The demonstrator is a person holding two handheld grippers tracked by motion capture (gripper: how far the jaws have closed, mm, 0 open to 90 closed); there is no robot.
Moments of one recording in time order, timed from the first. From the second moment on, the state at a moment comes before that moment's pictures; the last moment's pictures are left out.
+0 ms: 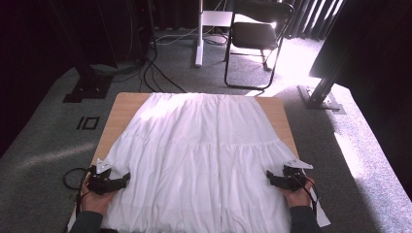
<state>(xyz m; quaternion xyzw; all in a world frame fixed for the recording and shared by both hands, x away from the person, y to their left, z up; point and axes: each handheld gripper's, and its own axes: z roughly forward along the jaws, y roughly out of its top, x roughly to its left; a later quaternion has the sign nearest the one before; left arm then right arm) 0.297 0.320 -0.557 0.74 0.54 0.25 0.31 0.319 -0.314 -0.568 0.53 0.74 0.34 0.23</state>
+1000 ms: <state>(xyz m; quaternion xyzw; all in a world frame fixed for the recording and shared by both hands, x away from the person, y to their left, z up) 0.299 0.354 -0.554 0.70 0.60 0.26 0.29 0.319 -0.314 -0.568 0.53 0.74 0.34 0.23</state>
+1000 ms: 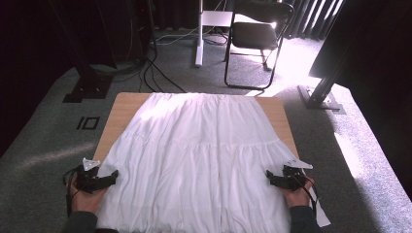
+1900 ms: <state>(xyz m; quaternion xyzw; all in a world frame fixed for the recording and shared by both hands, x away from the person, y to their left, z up) 0.280 0.420 -0.533 0.67 0.63 0.30 0.24 0.275 -0.360 -0.558 0.56 0.73 0.29 0.26</state>
